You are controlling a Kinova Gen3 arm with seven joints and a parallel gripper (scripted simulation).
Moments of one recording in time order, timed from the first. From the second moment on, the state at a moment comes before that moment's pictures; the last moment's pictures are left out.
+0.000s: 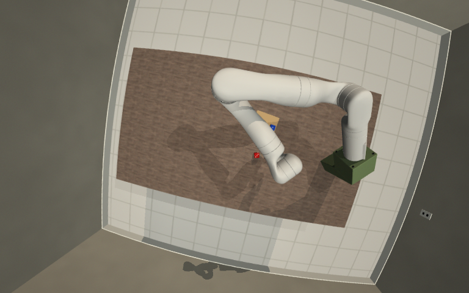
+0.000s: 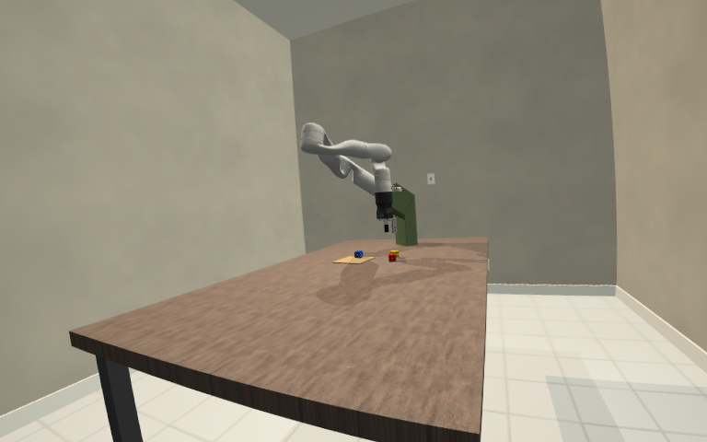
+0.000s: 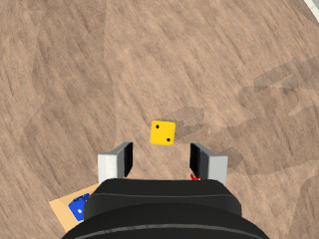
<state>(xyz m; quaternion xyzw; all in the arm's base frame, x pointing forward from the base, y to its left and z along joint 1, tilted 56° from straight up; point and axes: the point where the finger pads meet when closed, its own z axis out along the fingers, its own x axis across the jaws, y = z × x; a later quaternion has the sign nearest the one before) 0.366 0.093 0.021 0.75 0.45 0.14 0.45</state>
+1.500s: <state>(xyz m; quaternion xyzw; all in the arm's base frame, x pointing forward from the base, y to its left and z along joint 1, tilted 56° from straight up) 0.357 0.075 0.014 0.43 0.77 -0.10 0.46</state>
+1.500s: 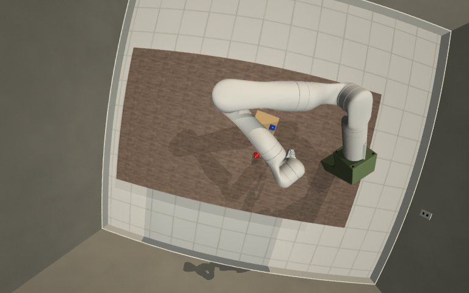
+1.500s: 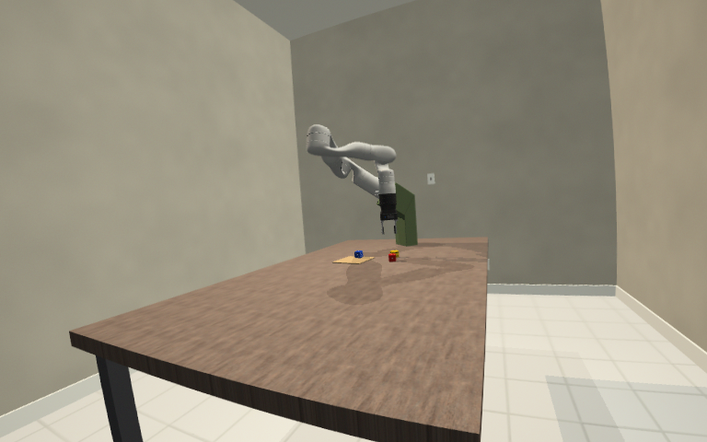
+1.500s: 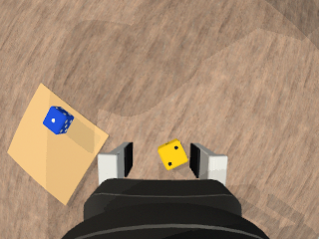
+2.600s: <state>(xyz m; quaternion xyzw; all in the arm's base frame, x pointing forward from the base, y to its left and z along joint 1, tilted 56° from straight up) 0.365 0.071 0.011 -0.03 0.88 -0.32 0.35</state>
